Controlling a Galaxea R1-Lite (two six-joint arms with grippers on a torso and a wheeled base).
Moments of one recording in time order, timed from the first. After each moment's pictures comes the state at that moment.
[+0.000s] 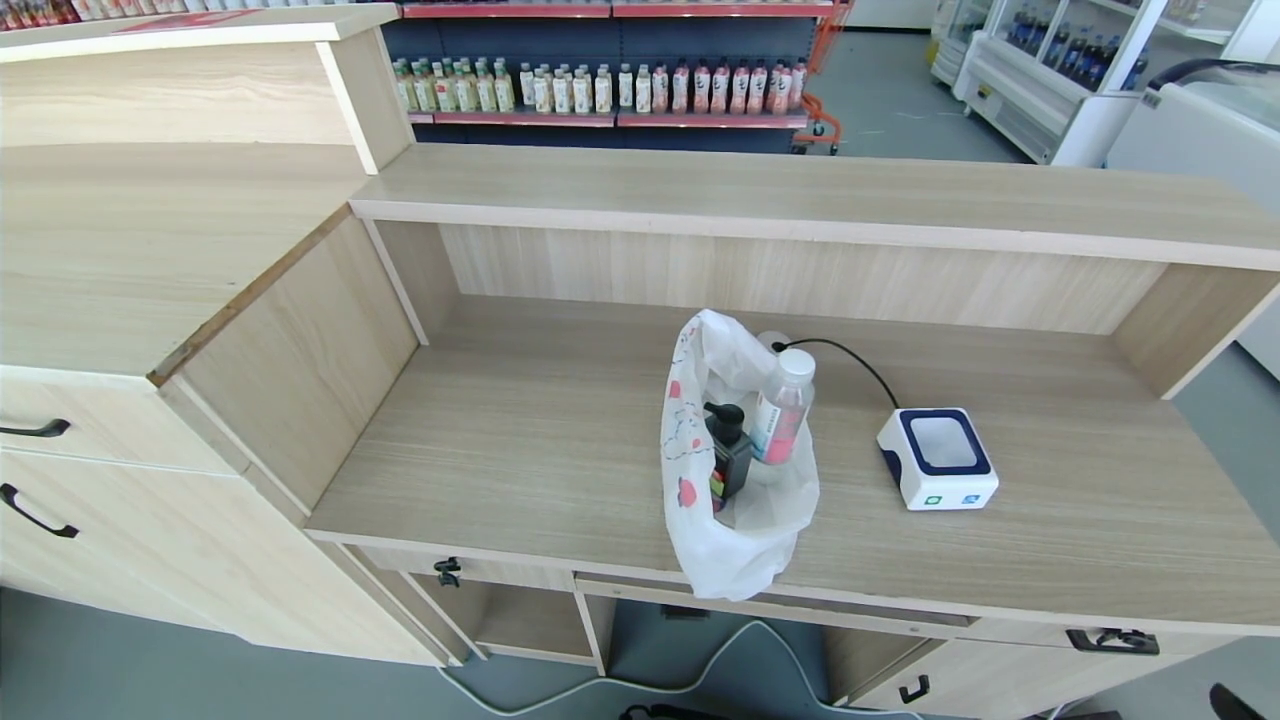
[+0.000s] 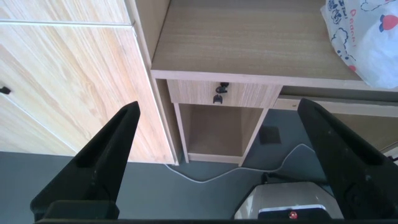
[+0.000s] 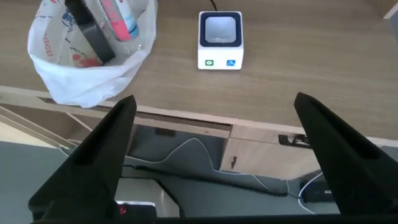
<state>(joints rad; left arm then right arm) -0.01 0.00 0.00 0.04 -0.04 0.03 -0.03 0.39 -0.03 -0.27 0.08 -0.05</state>
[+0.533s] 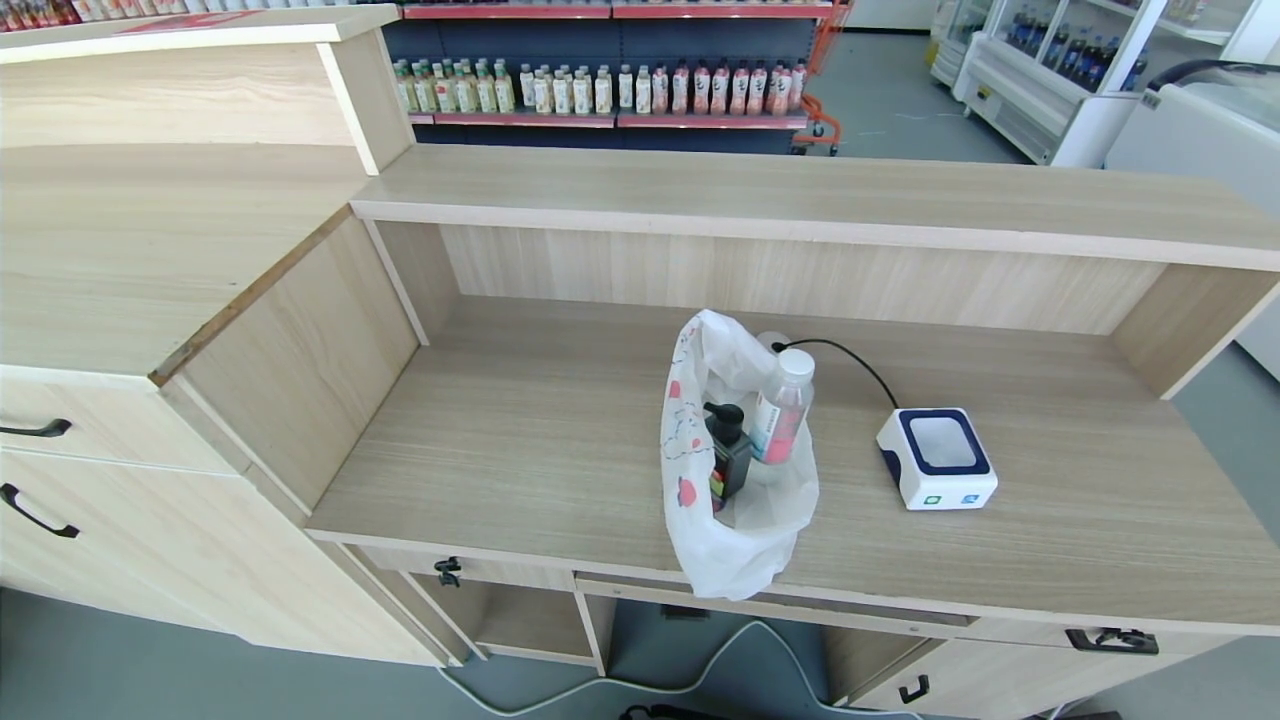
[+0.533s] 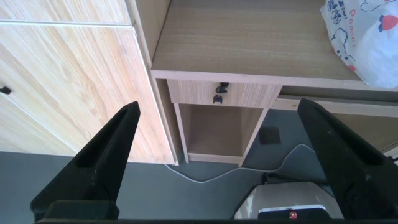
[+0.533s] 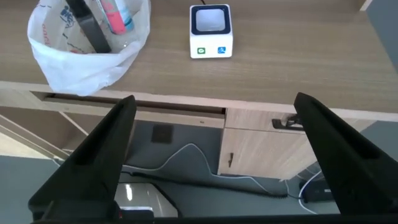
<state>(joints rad) -0.01 0.00 0.00 0.04 -0.04 0.03 0.00 0.01 0.00 -0.02 0.01 -0.02</state>
